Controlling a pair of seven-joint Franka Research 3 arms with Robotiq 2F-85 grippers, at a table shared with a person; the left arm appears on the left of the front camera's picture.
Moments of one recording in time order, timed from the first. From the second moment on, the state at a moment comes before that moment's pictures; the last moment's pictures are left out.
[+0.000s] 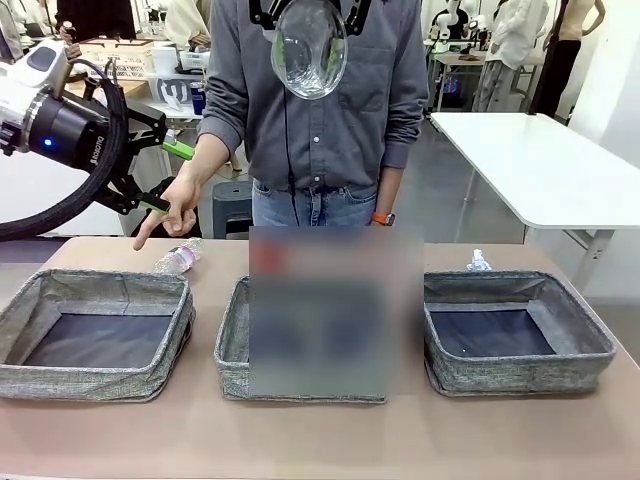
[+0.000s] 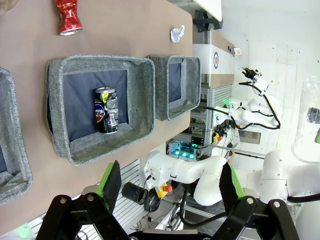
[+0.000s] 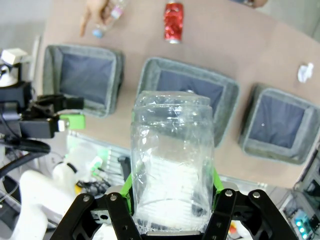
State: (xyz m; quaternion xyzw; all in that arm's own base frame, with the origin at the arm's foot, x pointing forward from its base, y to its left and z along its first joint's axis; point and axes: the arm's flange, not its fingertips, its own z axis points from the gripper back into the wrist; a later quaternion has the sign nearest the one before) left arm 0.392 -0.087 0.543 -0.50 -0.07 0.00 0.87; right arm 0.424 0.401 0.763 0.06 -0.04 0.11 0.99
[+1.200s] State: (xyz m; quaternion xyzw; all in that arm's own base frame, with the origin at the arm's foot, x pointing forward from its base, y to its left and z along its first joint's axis) left arm 0.232 0.137 0.517 -0.43 -0.15 0.02 0.89; right arm 0.403 0.655 0.552 0.18 -0.08 0.37 0.91
